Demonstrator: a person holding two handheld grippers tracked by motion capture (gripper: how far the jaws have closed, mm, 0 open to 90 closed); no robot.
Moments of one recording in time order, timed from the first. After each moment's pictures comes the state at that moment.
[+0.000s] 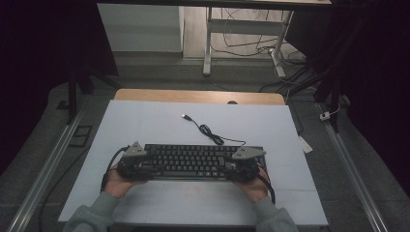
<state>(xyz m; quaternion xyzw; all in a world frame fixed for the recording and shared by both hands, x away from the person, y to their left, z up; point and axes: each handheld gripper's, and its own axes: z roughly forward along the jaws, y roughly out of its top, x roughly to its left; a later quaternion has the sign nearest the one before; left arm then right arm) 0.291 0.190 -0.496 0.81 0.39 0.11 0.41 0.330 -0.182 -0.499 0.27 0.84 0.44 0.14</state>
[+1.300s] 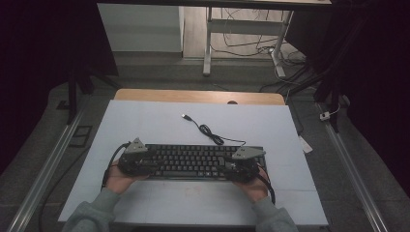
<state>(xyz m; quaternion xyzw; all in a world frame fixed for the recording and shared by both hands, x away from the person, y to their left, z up) 0.304 0.185 -0.493 0.82 0.38 0.13 0.41 0.330 -0.182 -0.500 0.27 0.84 0.44 0.14</state>
